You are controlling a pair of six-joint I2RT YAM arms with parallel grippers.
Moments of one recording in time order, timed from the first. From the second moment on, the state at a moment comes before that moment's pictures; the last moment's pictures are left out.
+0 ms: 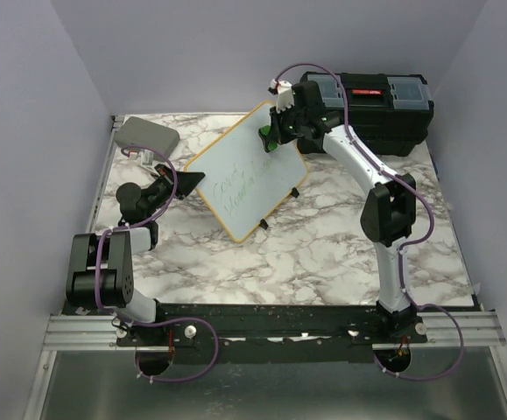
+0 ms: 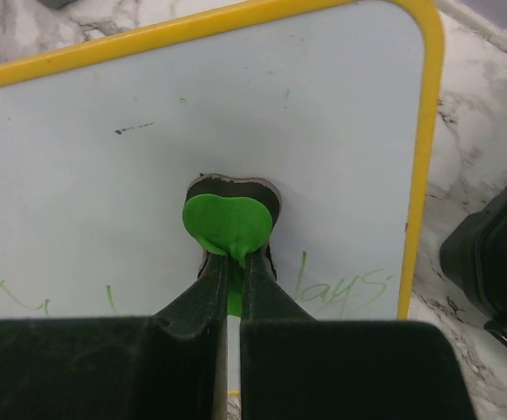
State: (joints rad) left arm 0.06 1.51 0.50 1.19 0.80 -0.86; right arm 0.44 2.19 2.08 -0.51 -0.32 -0.07
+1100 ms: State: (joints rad) left arm 0.06 1.51 0.50 1.19 0.80 -0.86; right arm 0.50 2.24 2.26 -0.53 -0.39 -0.06
